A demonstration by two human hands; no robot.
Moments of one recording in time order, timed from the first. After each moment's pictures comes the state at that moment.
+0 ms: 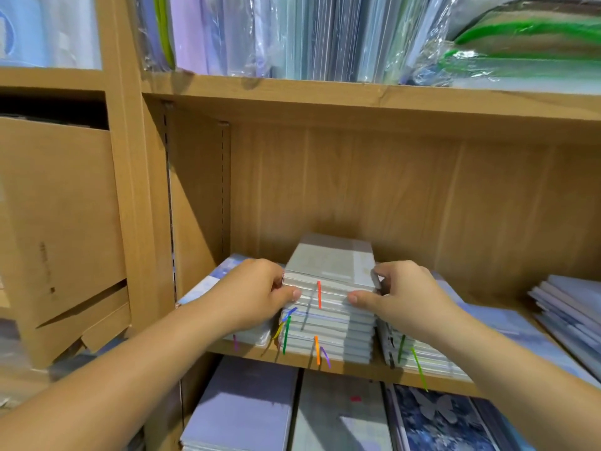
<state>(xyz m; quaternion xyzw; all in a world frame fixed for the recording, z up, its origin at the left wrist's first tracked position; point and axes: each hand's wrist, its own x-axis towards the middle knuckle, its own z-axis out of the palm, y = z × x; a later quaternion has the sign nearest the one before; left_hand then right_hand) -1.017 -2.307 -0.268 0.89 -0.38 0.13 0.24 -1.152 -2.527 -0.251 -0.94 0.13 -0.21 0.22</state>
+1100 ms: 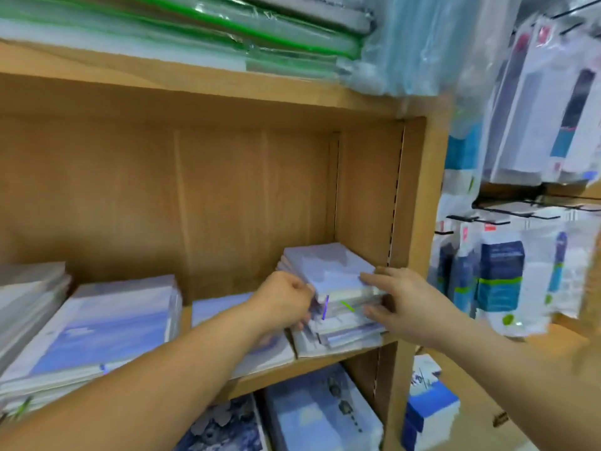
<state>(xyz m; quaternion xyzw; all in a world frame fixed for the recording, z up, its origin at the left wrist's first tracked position) -1.233 -2.734 -0.284 0.73 -0.45 -0.22 0.46 -1.431 -2.861 -0.289 -0.93 0.31 -0.21 0.02</state>
